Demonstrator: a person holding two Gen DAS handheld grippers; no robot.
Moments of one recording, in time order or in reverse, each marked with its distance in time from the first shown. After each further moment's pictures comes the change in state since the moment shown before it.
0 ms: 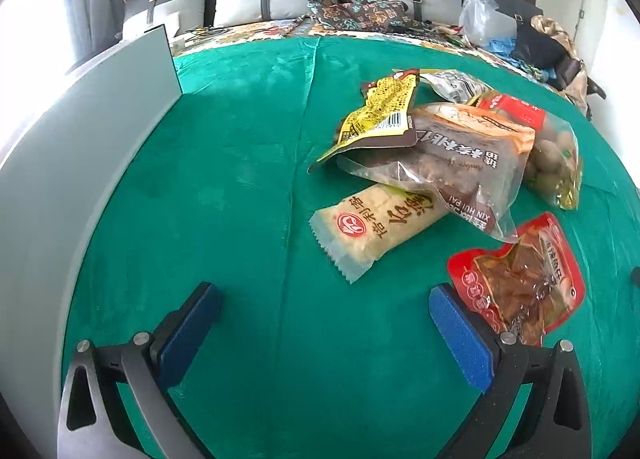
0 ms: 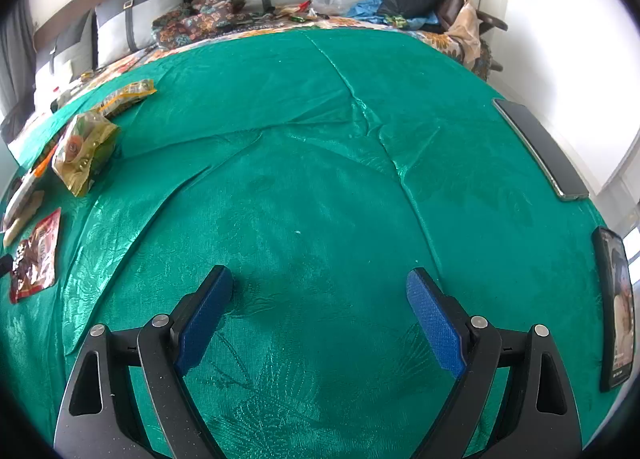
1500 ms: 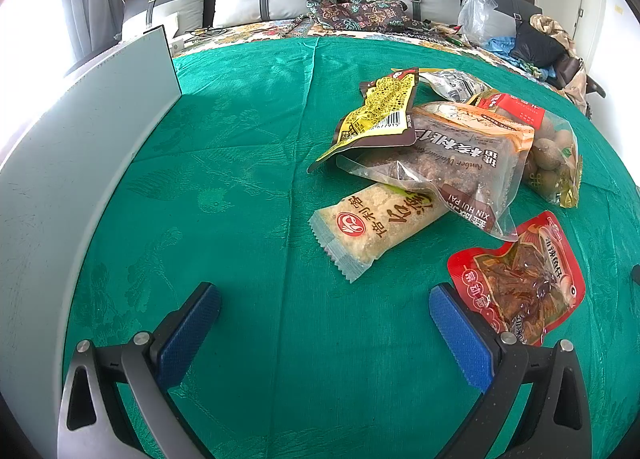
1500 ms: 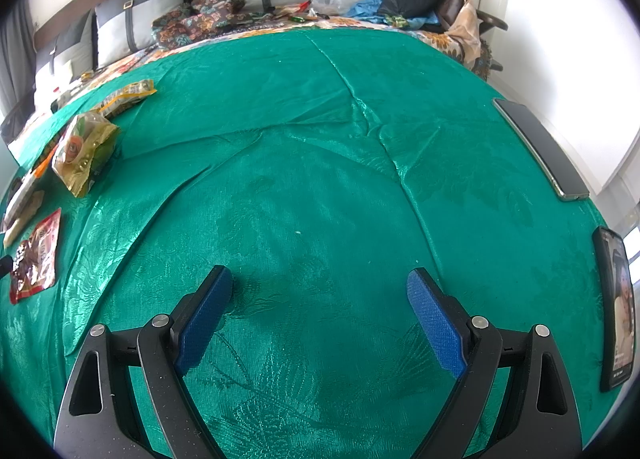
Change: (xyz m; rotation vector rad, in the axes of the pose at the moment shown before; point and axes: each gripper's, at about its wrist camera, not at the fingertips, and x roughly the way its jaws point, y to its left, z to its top) left arm 0.003 -0.001 0.004 0.003 -0.001 0.003; right arm 0.001 -0.001 -0.002 -0.002 0.000 0.000
